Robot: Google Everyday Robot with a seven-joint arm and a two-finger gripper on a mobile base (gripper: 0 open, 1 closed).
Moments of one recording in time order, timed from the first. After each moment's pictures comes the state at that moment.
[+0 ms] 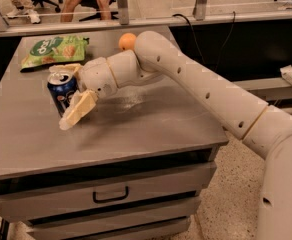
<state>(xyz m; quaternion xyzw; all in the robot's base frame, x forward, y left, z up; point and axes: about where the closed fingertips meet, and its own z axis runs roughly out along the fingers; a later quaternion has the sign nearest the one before) 0.529 0.211 0.885 -0.66 0.41 0.49 0.41</state>
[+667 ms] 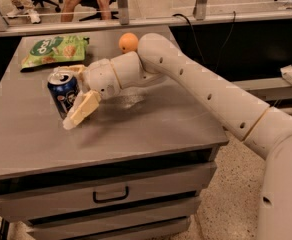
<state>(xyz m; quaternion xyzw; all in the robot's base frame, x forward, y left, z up) 0.533 0.206 0.879 -0.65 0.41 0.49 0.40</state>
